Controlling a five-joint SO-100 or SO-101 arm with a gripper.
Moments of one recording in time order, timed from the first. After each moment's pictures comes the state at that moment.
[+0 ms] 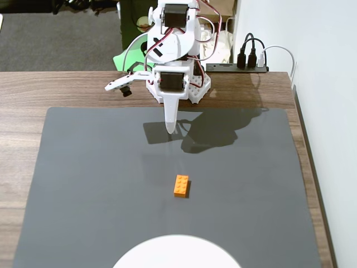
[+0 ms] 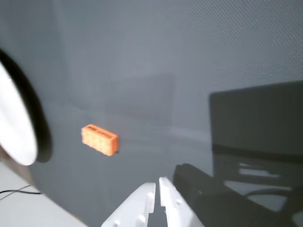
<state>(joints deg) 5.3 178.0 165.7 65.8 -1.3</state>
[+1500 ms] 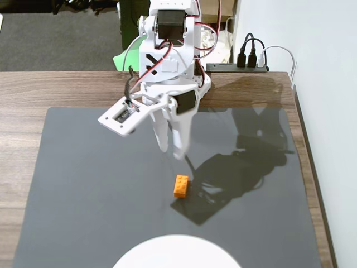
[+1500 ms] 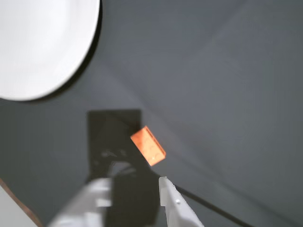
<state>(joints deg) 2.8 115.3 114.4 66.9 -48.0</state>
